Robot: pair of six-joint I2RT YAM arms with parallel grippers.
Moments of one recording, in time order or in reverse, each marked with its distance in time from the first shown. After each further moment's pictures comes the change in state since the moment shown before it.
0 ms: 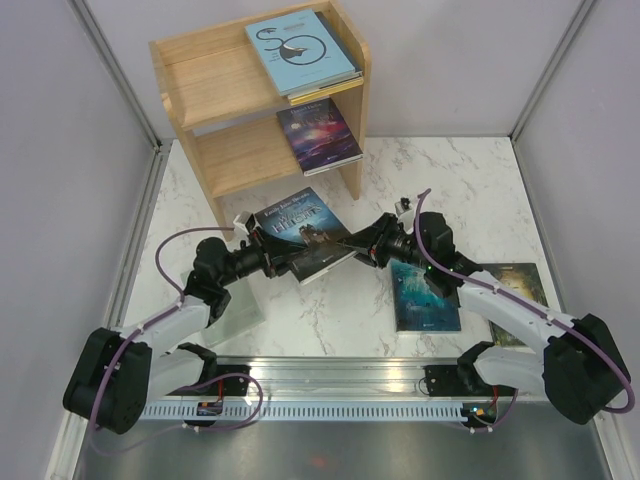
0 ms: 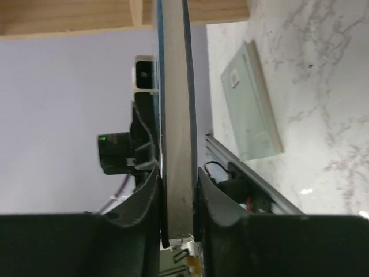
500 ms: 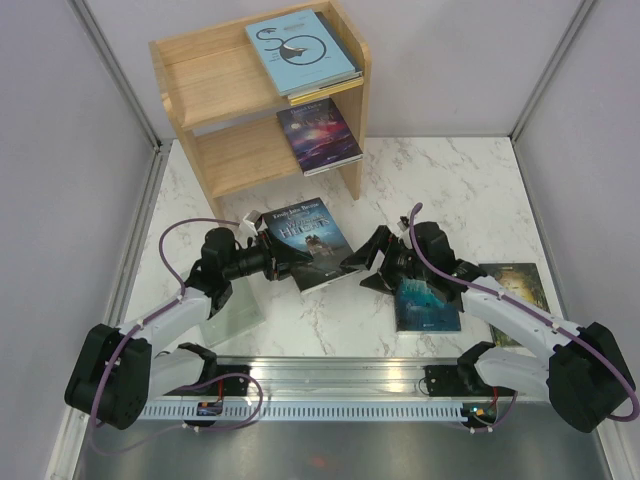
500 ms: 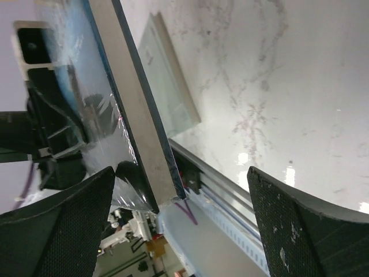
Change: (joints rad) left arm 0.000 0.035 0.083 -0.287 0.073 0.270; right arm -0.001 -0.035 -0.031 -0.325 0.008 -0.221
